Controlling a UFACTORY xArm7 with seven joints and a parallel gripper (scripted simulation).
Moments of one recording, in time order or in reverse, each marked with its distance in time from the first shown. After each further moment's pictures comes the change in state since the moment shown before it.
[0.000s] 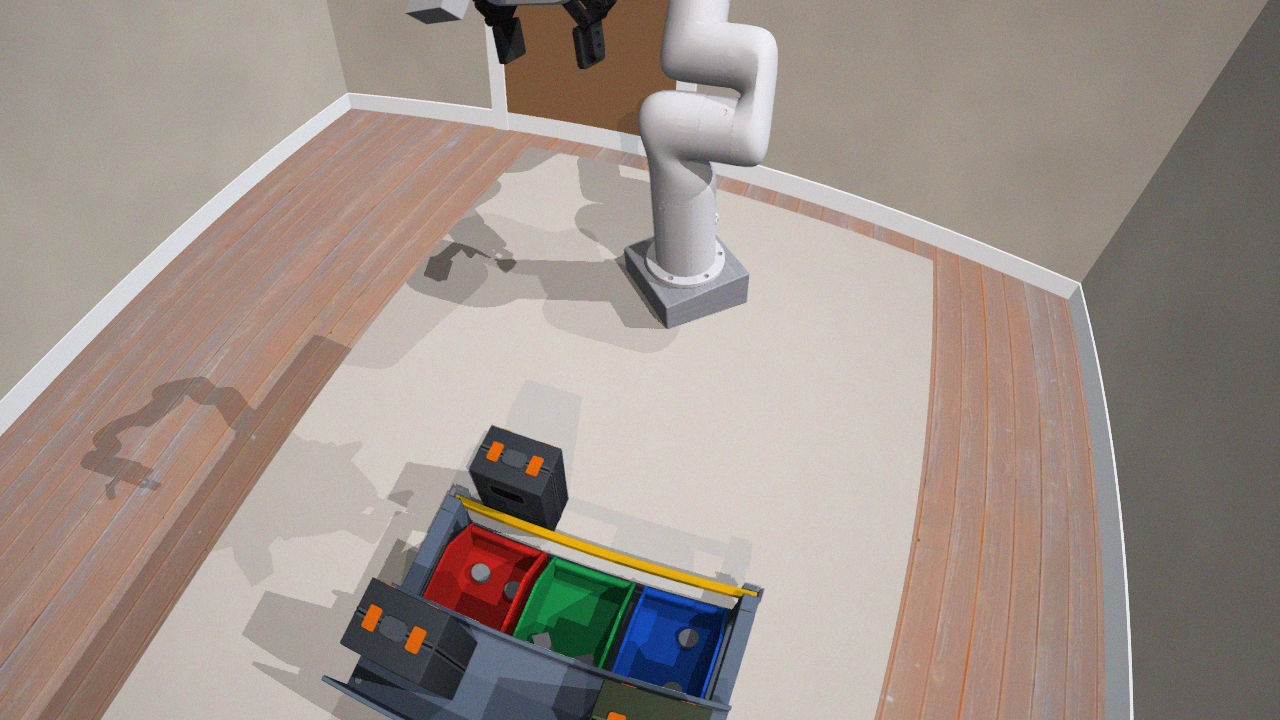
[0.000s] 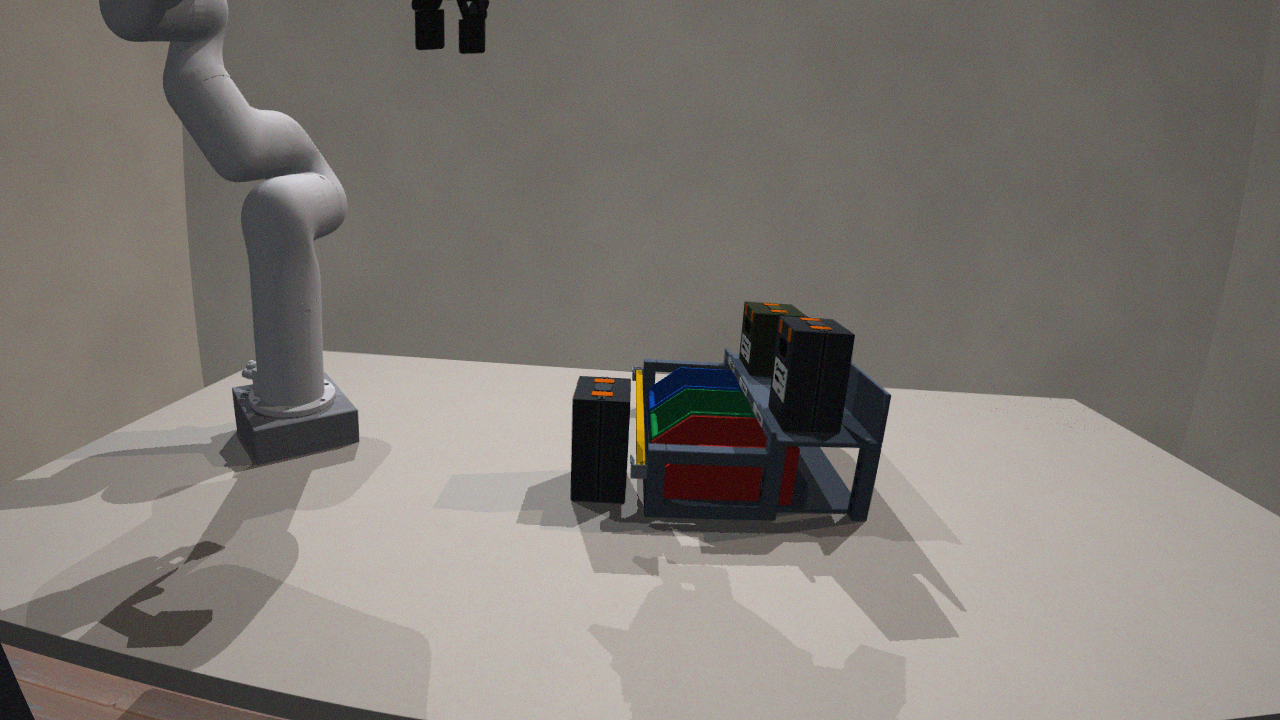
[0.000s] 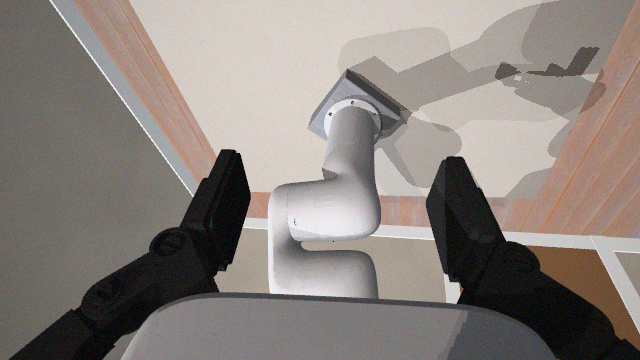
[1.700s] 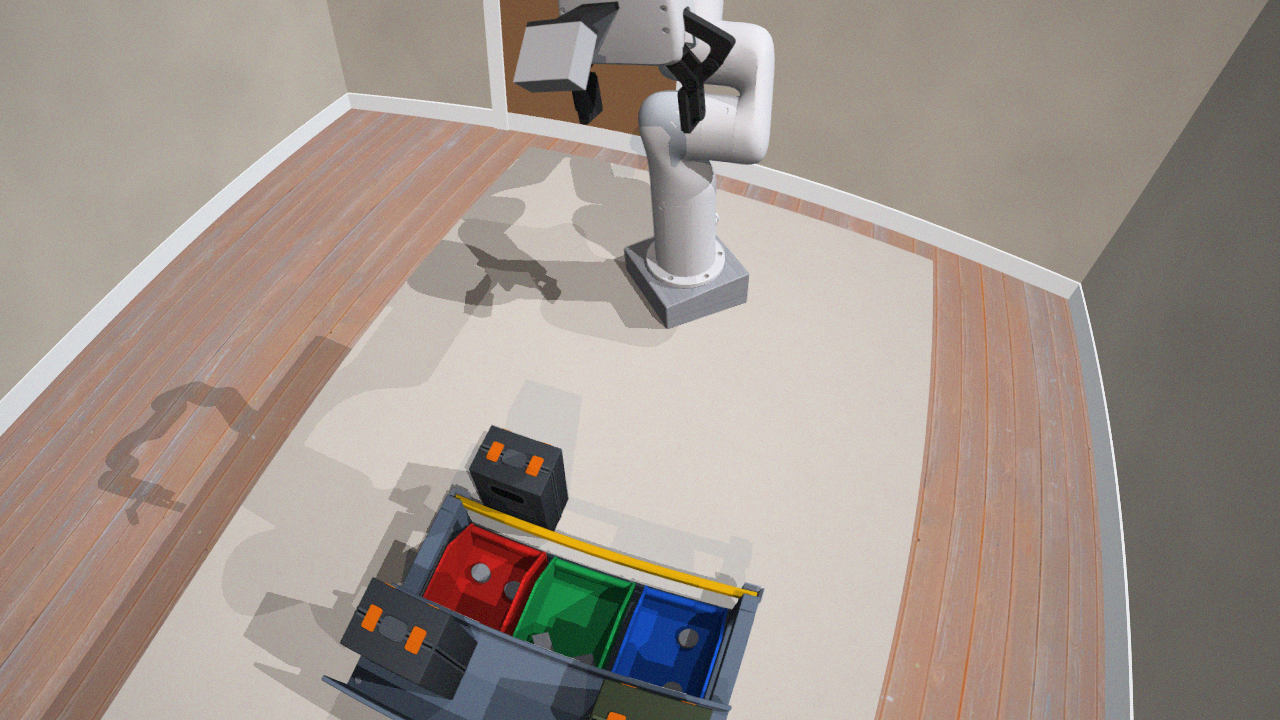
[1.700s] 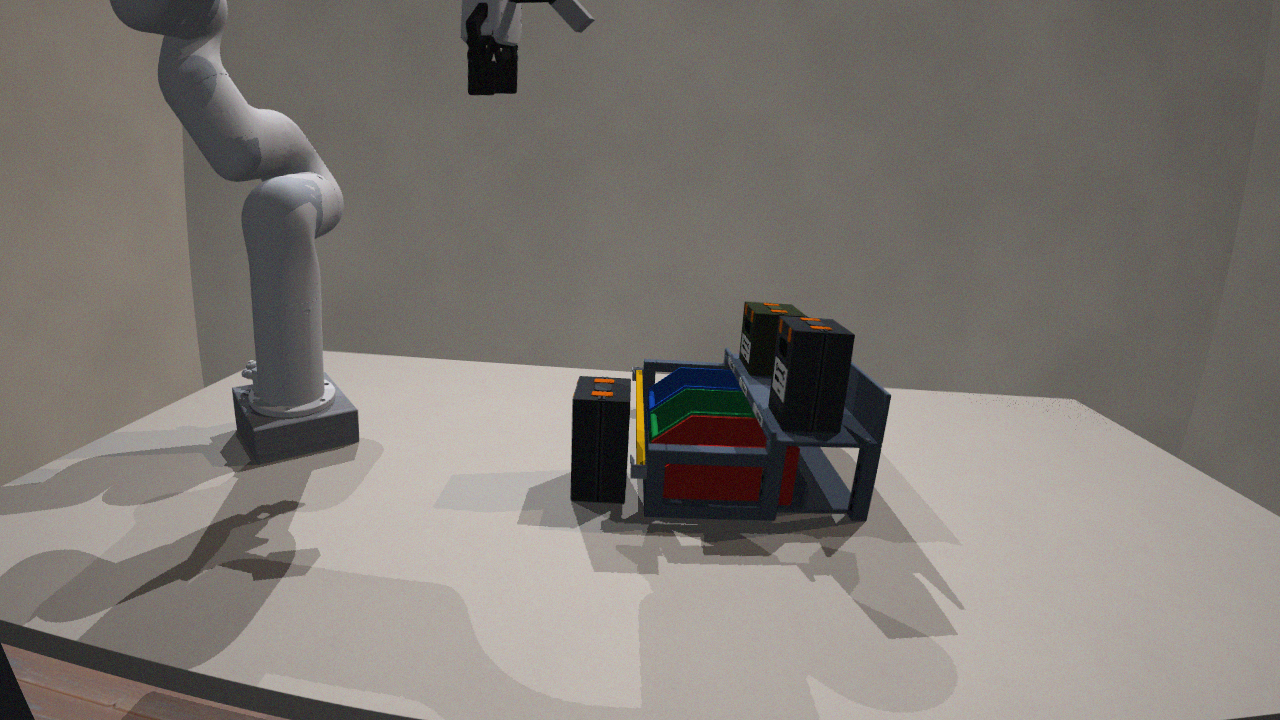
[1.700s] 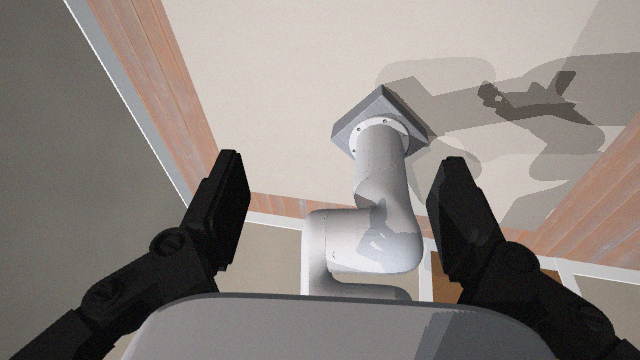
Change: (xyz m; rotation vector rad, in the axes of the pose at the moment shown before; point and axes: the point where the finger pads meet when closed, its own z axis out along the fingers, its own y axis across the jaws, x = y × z) arm 0.006 -0.092 0.049 0.012 -0.021 -0.142
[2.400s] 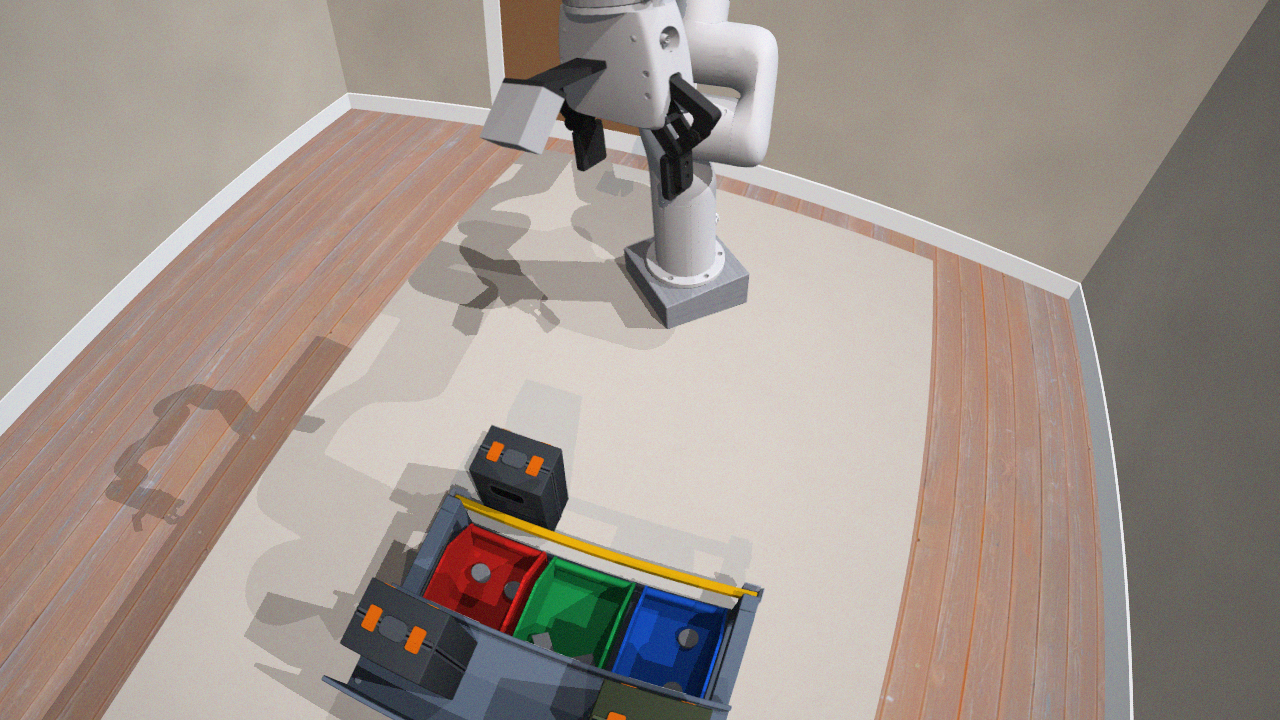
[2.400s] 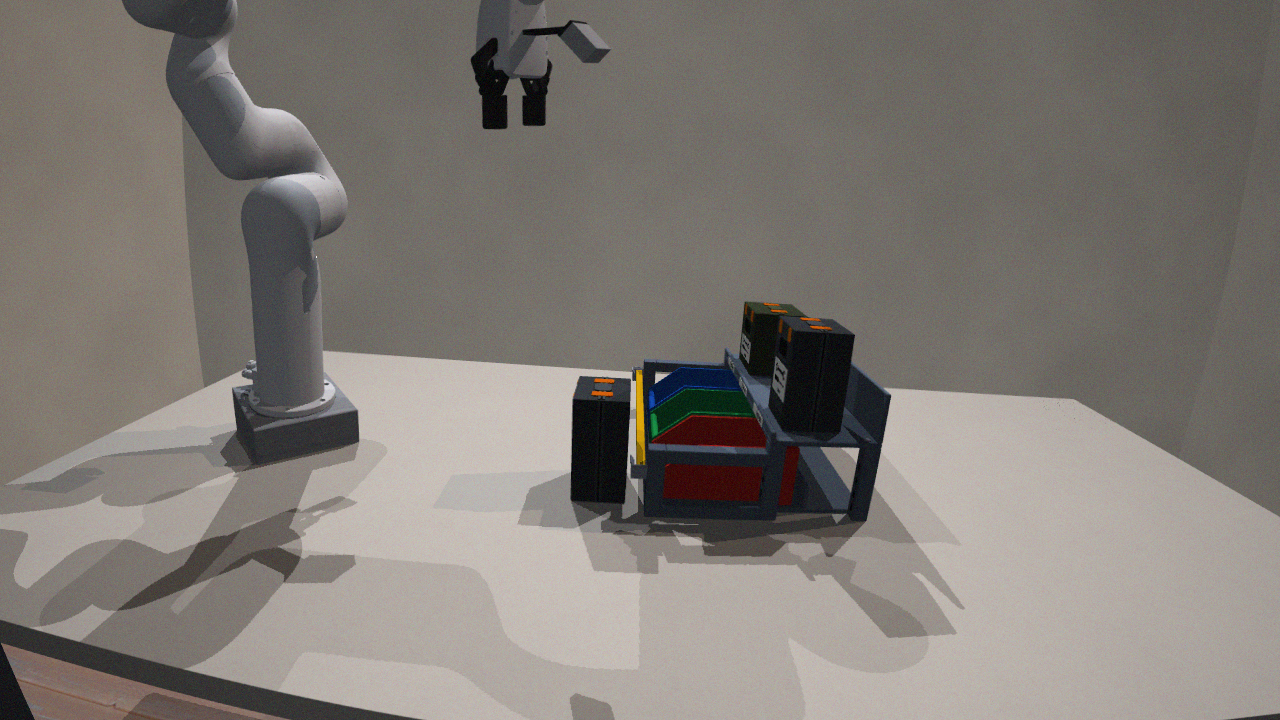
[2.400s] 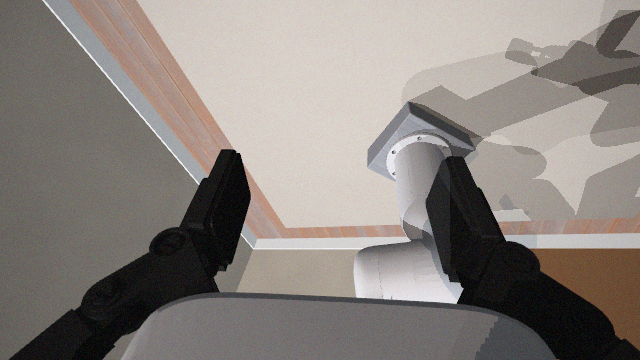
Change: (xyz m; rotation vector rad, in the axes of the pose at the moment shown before) arm 0.028 -0.001 0.041 -0.021 0.035 0.270
